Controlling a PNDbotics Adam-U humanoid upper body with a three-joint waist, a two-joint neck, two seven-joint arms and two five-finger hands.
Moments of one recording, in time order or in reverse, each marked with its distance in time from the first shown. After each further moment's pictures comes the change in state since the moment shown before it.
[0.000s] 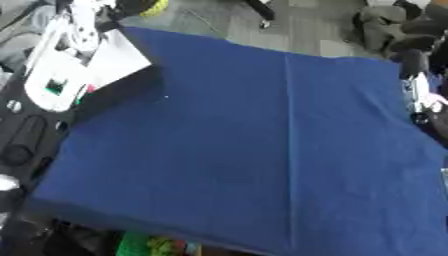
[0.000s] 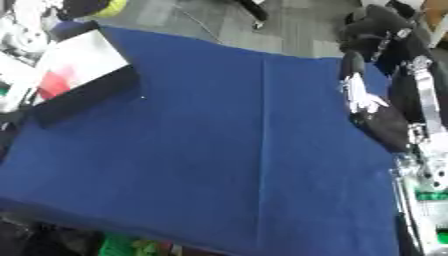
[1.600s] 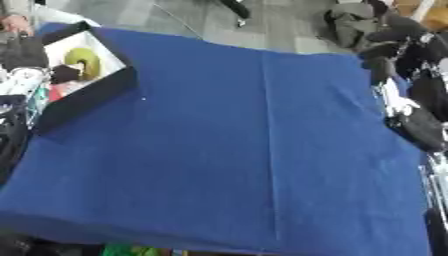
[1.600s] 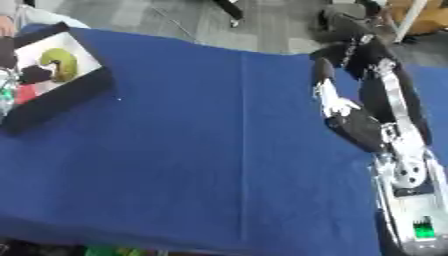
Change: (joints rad) left arm -0.149 -0.013 0.024 0.844 -0.754 0.270 -0.163; right arm 0.018 0.019 0.012 0.000 -0.001 0.004 0.061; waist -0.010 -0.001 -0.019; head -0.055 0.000
